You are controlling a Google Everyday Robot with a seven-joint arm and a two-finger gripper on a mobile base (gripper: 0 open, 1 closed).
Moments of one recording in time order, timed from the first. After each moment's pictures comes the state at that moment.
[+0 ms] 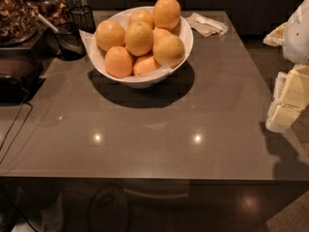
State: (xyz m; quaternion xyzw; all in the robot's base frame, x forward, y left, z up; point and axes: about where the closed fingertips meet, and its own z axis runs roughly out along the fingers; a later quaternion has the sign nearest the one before) arm 0.438 -0.217 0.976 -0.60 0.78 -0.03 0.16
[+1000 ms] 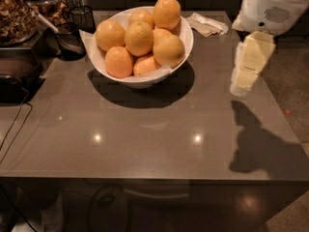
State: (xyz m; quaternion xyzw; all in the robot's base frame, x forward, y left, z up) arm 0.503 -0.175 0.983 -0.61 0.78 0.00 0.13
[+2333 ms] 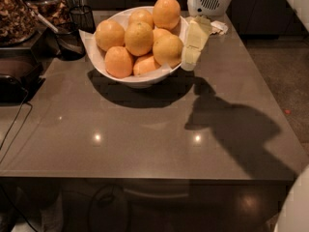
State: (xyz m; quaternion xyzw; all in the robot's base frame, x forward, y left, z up) arm 0.602 -0.102 0.969 -0.61 0.78 0.01 0.15
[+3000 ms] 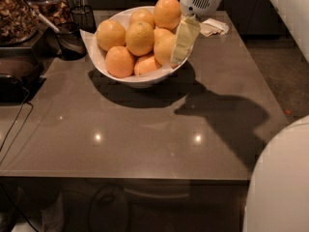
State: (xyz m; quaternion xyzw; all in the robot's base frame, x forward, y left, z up) arm 0.620 -0.082 0.961 -0.61 0.78 0.05 0.15
